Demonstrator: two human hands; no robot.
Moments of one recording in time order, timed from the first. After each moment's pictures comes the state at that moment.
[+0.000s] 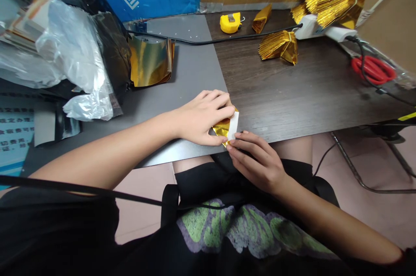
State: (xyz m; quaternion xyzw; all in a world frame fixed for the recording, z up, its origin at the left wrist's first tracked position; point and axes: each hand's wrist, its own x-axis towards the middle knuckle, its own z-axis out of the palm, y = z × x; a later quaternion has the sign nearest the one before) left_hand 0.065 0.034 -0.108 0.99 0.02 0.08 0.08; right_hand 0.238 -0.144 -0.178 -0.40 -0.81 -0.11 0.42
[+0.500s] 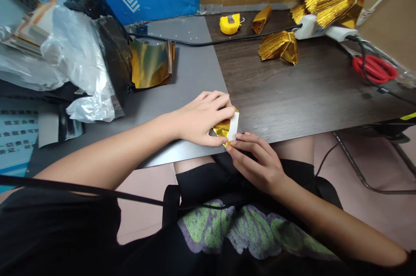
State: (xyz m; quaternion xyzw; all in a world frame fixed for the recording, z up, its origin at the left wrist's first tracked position) left_hand 0.064 0.034 -0.108 0.99 0.02 0.08 0.07; right_hand 0.235 -0.146 -0.183 -0.42 -0.80 -0.12 0.42
